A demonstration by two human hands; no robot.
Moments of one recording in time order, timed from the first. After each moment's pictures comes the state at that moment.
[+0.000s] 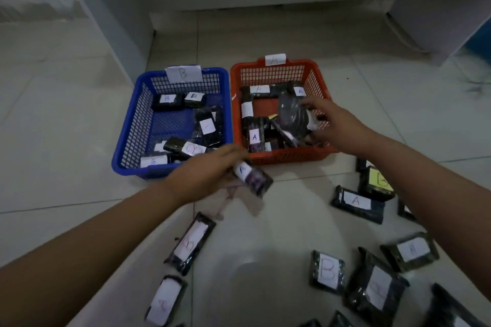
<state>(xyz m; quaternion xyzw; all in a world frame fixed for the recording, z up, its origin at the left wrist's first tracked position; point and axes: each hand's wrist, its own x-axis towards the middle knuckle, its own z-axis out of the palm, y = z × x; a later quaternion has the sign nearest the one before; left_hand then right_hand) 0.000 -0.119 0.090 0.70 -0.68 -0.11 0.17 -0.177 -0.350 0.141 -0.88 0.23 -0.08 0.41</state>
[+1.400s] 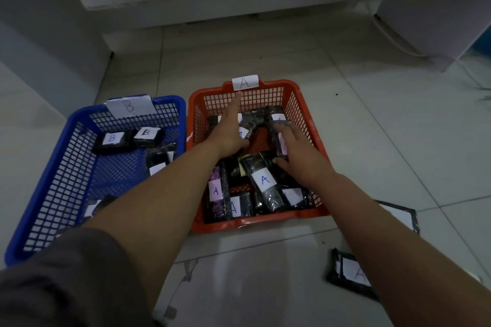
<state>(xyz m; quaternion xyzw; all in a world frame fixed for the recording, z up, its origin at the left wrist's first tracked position) 0.061 -0.379 0.028 0.79 -0.44 -0.28 0.33 -0.115 -0.453 0.011 -0.91 0.28 -0.11 0.28</state>
